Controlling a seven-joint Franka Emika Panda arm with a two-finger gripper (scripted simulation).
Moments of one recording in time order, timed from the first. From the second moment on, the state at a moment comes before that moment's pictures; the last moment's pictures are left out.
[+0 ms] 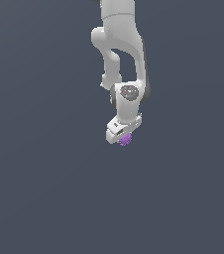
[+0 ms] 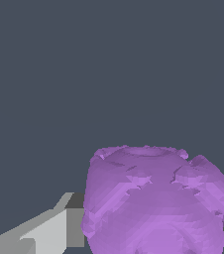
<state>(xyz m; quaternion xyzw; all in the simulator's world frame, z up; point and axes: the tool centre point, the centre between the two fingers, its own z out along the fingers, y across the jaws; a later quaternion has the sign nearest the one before) -0.081 0.063 0.040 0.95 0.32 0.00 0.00</state>
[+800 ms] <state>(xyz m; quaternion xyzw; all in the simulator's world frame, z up) -0.059 0.089 0.072 0.95 0.32 0.00 0.00</state>
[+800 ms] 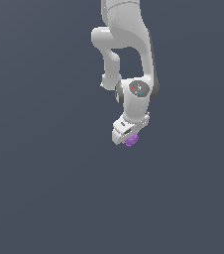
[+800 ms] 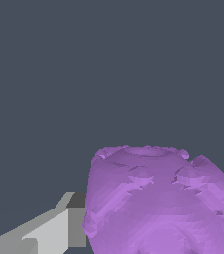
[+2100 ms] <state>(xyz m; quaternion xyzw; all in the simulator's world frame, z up) 0.048 0.211 0.220 0.95 0.32 0.00 0.00</state>
